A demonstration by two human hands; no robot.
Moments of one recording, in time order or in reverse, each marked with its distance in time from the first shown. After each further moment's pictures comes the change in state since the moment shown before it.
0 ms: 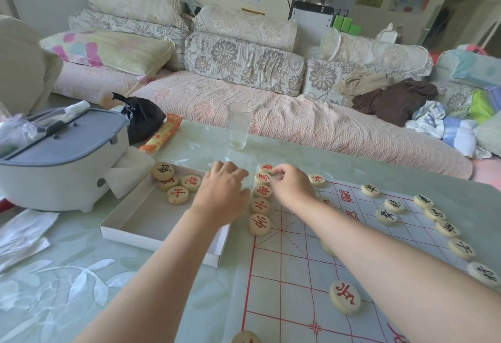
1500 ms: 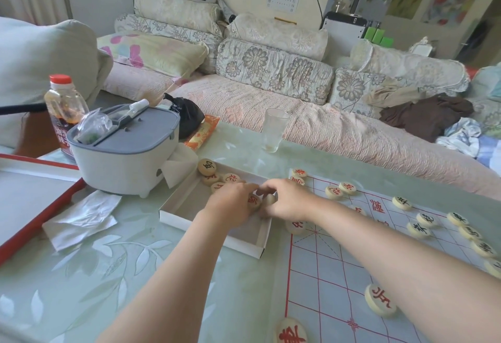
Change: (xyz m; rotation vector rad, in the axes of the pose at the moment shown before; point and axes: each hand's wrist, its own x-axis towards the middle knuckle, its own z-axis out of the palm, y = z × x) left_hand -0.036 -0.055 -0.013 -0.130 -0.185 -0.095; right_hand -0.042 -0.065 0.017 -0.190 -0.498 -0.362
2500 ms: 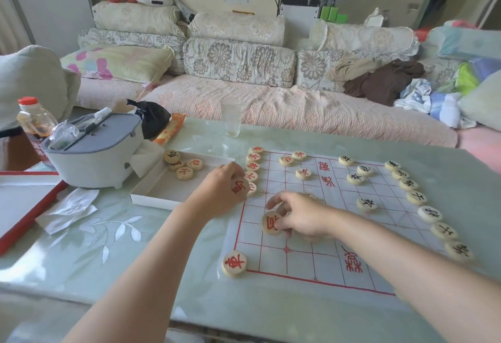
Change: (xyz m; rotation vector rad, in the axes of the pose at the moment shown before) left_hand -0.072 0.109 -0.023 -0.230 0.015 -0.007; right_hand -0.179 0.048 -0.015 0.441 -0.092 0.172
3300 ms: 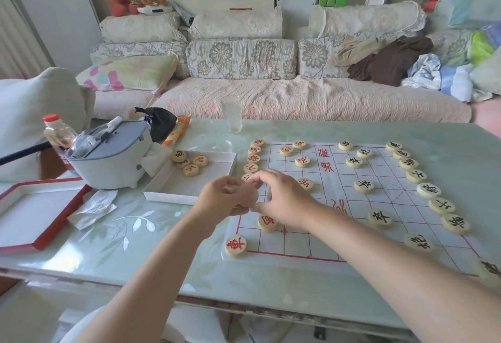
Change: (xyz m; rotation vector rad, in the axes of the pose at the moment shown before) left_hand -0.058 0.032 0.006 -0.827 -0.028 -0.372; right_hand -0.025 -0.018 0.022 -0.140 0.307 -0.456
